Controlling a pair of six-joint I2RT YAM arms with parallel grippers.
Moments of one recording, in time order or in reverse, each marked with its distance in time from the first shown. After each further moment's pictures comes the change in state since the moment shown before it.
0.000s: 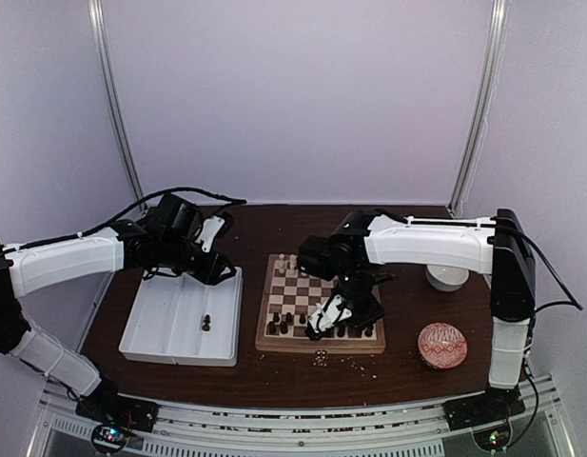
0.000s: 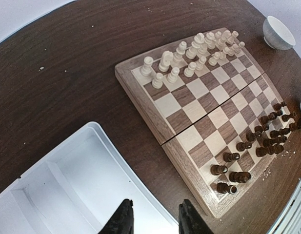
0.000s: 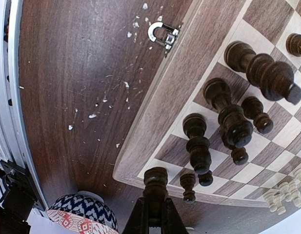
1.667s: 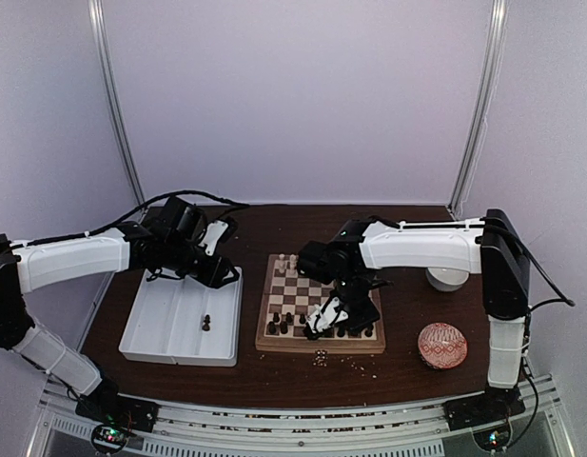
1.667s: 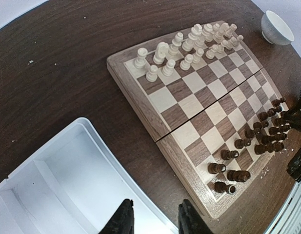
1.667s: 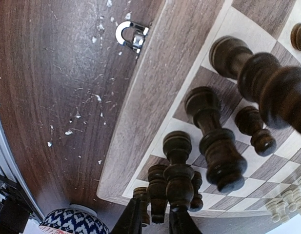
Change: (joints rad) left arm 0.000 0.036 -0.005 0.013 0.034 -0.008; right arm -0.021 0.035 -0.045 0.099 0.012 0.024
